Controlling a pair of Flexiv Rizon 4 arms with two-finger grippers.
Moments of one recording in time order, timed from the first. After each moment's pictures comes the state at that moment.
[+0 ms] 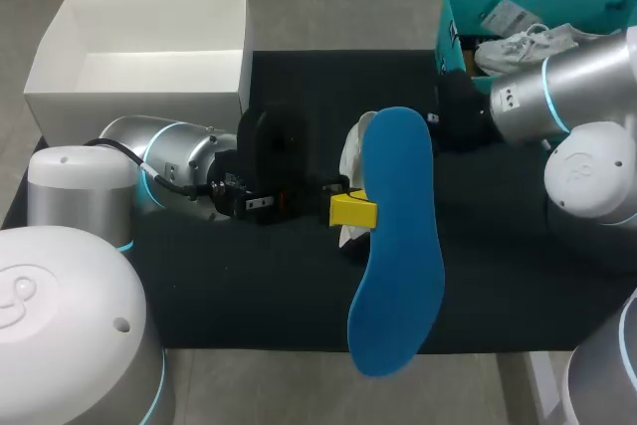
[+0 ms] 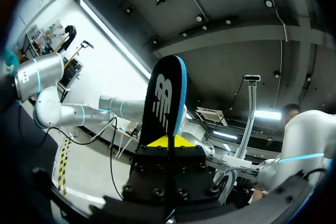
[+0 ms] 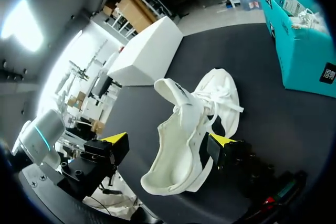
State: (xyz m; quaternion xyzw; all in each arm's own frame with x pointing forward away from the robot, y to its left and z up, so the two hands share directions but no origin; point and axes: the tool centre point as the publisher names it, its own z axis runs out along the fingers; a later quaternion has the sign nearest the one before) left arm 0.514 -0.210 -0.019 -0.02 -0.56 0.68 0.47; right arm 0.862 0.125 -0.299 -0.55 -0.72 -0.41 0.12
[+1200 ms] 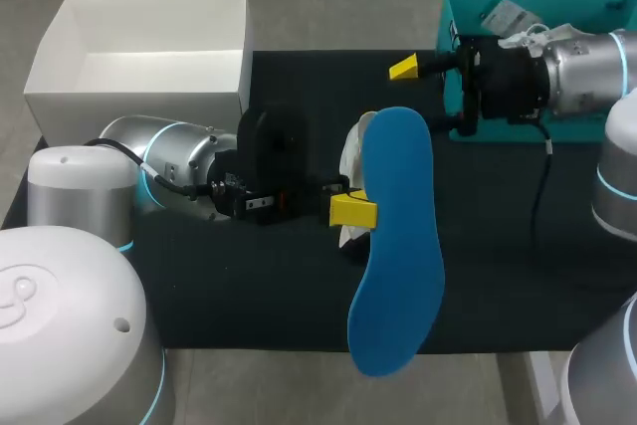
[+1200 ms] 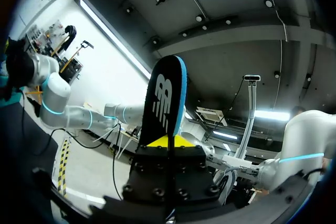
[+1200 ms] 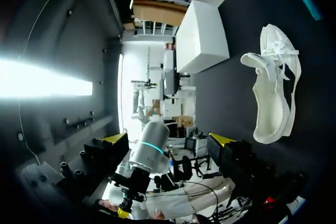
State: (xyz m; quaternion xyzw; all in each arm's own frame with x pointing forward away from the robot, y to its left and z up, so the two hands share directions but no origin) left arm 0.514 -0.210 -0.019 -0.02 -0.56 0.68 0.47; right arm 0.809 0.136 -0.137 -0.54 -0.52 -0.46 0.48
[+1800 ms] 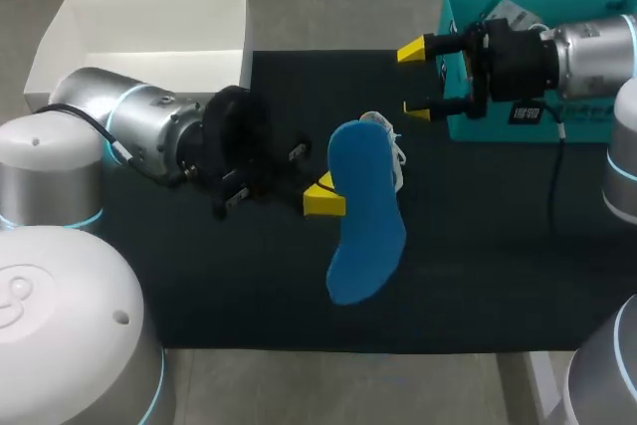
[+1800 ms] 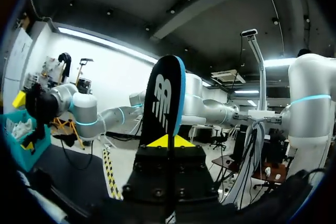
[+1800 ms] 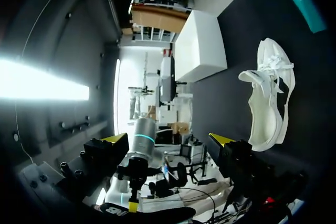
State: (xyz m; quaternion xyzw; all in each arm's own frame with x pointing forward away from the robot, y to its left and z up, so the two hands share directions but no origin) left arm 0.569 -0.184 -0.064 -0.13 -0.65 0.70 0.28; right arm 0.829 0.127 -0.131 -0.56 -0.53 -0.47 0.43
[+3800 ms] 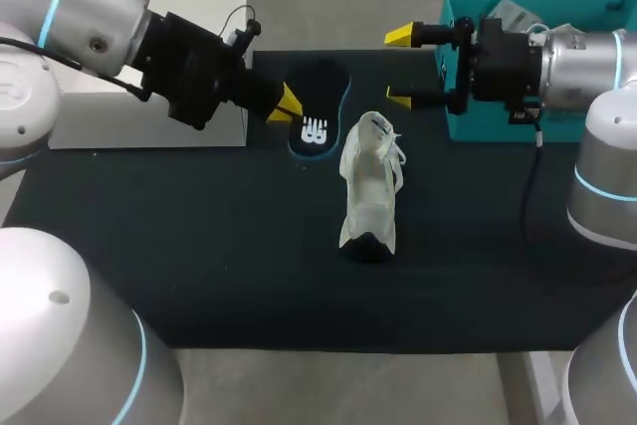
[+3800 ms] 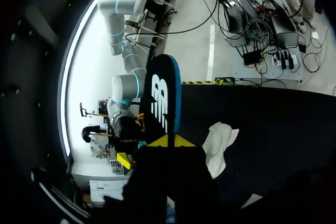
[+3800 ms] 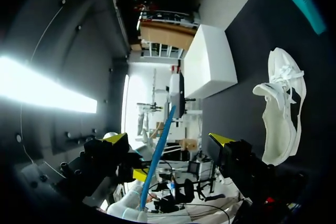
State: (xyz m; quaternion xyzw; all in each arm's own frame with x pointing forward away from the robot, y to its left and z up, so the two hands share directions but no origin) left arm 0.756 -0.139 -0.099 -0.58 -0.66 0.36 -0.31; right arm 0.851 0.149 -0.118 -0.57 -0.48 -0.53 0.41
